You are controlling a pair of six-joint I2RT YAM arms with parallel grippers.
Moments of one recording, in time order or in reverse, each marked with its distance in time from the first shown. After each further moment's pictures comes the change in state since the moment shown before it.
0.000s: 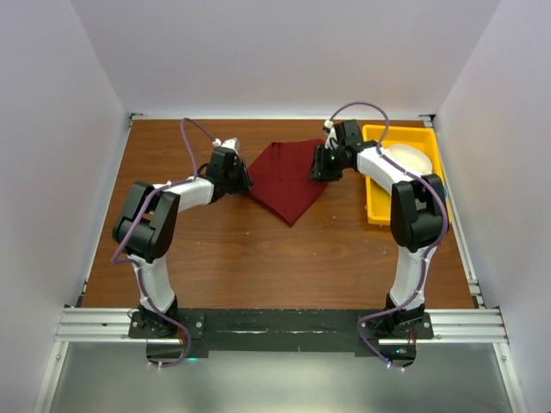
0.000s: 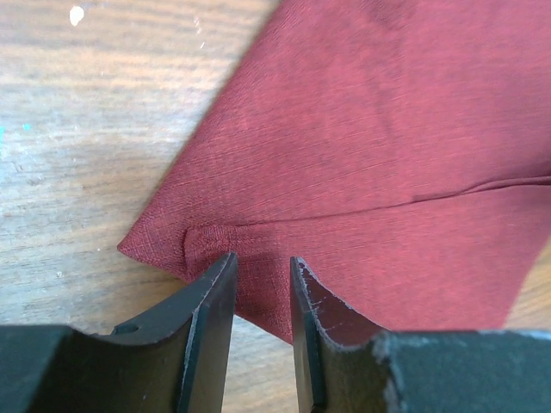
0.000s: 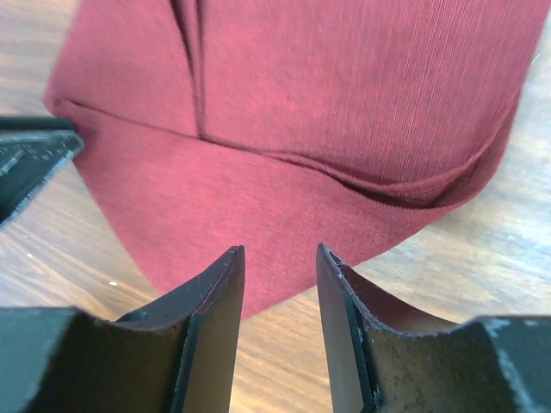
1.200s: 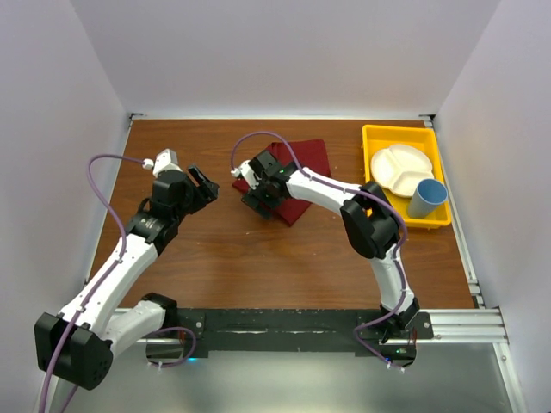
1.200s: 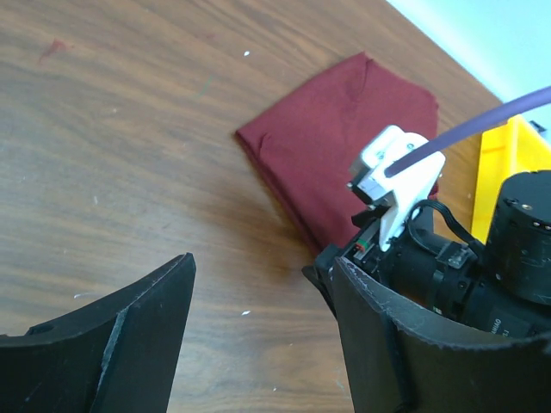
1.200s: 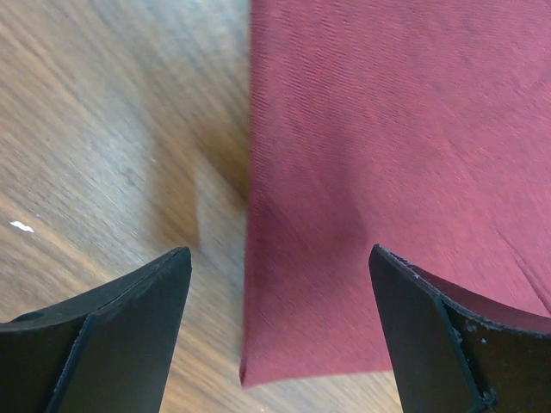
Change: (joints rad) left arm 0.031 -0.902 -0.311 -0.391 -0.232 -0.257; right arm 0.496 0.162 0.170 -0.122 0.390 -0.562
